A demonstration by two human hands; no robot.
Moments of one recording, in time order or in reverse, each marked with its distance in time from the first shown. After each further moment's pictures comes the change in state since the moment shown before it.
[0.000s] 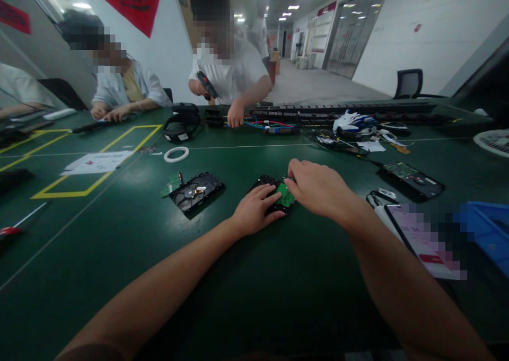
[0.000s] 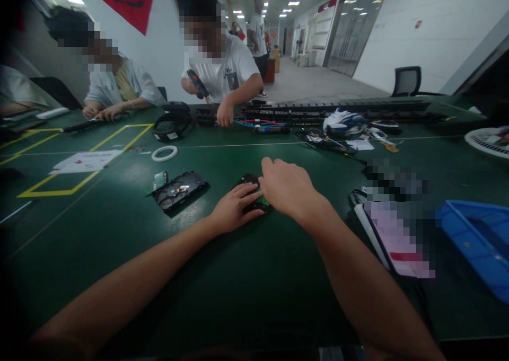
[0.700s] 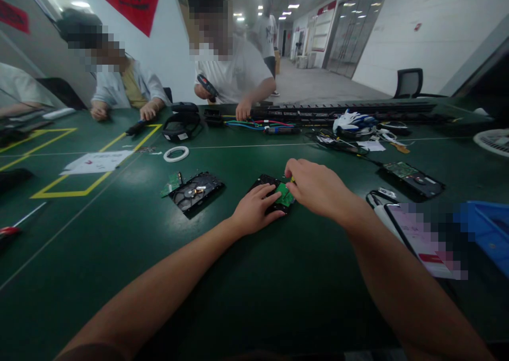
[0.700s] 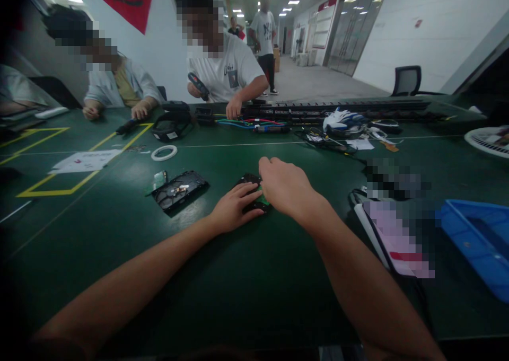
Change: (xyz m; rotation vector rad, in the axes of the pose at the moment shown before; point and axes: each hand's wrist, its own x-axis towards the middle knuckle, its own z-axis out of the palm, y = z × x) left_hand -0.001 0.000 0.002 0.007 0.009 0.008; right_hand 0.001 0.001 0.002 0.032 0.014 -0.060
